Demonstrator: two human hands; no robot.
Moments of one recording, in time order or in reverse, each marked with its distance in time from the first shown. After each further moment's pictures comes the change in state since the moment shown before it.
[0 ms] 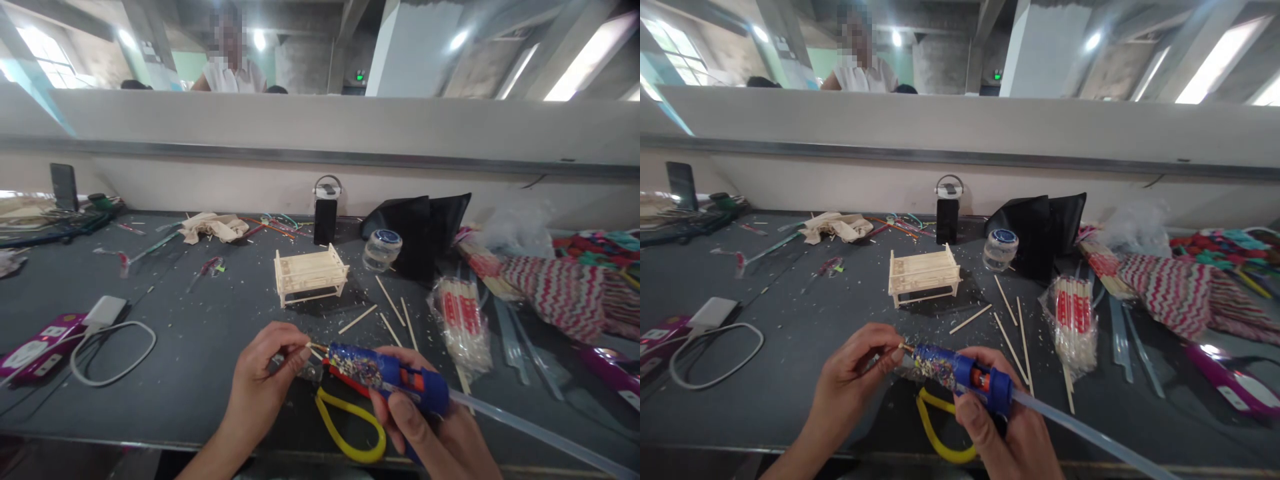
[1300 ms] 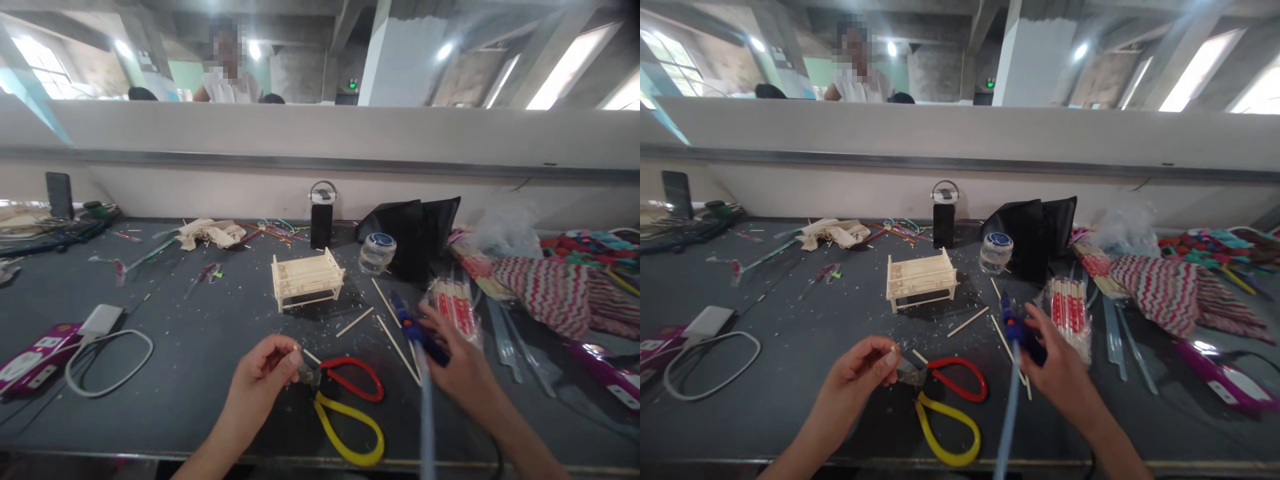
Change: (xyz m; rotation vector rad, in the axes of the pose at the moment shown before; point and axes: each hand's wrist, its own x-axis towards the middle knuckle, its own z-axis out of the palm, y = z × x) left_hand -0.006 -0.014 0.002 -0.328 -0.058 -0.431; right_hand 0.066 0.075 -0.086 -0.654 0.249 -0.309
